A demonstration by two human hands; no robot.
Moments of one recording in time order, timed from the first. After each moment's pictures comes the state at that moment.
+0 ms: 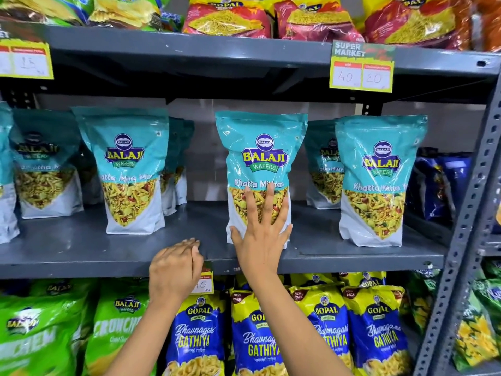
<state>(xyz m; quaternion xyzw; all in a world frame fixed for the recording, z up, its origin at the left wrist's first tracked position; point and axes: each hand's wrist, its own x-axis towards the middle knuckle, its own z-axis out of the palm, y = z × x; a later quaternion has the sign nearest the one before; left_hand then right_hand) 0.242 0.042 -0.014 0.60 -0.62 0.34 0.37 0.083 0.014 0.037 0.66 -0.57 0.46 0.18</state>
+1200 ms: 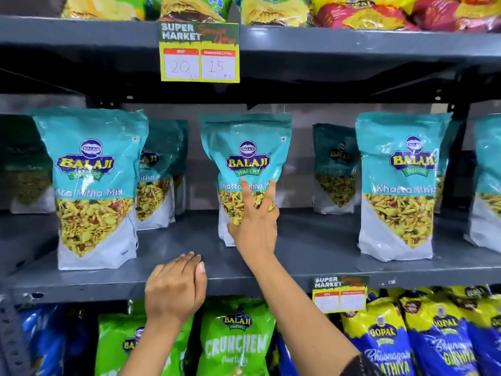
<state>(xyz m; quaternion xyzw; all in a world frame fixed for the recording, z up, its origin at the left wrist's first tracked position) 0.513 0.066 -0.023 0.52 -0.58 0.45 0.43 0.374 -0.005 0.063 0.67 -0.57 0.47 0.07</state>
